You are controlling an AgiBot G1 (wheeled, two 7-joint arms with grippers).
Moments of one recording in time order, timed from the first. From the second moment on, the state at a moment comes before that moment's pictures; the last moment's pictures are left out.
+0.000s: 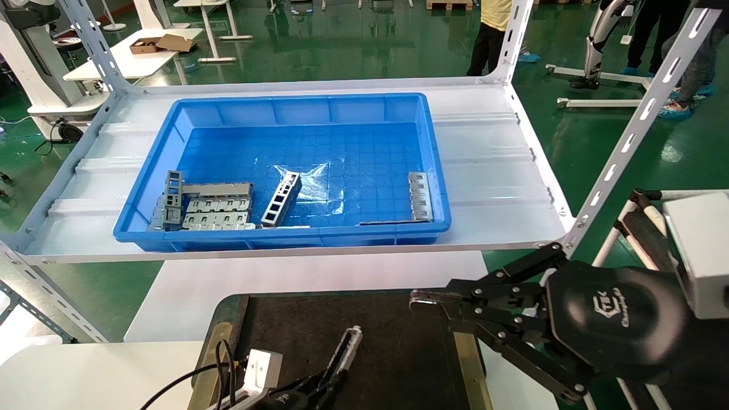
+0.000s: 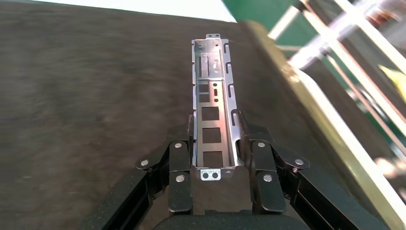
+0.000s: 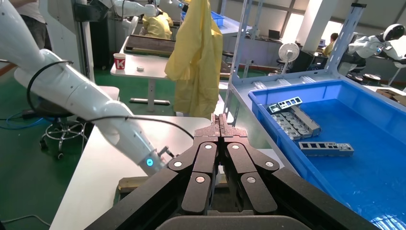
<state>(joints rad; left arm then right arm) -0.65 1.00 0.75 -1.19 1.03 0.27 -0.50 1.08 -0.61 -0.29 1.28 -0.72 -1.49 0.18</state>
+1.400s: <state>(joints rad) -0.85 1.20 1.21 -1.11 0.58 -0.37 -0.51 1.08 -0.61 -0.29 1.28 -0.72 -1.49 0.18</state>
